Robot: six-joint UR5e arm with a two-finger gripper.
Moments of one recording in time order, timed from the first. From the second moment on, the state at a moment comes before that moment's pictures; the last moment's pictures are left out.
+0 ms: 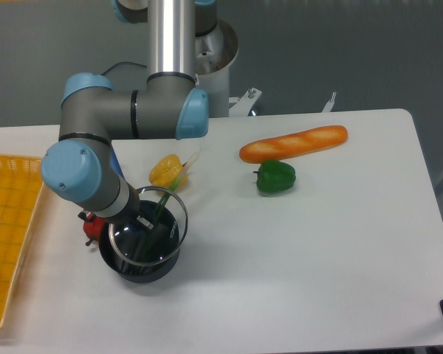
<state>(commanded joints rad) 2.05 -2.05 -1.38 -1.43 1.72 0.63</state>
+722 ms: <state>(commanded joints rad) 2.05 -2.07 -1.37 -1.43 1.71 0.59</state>
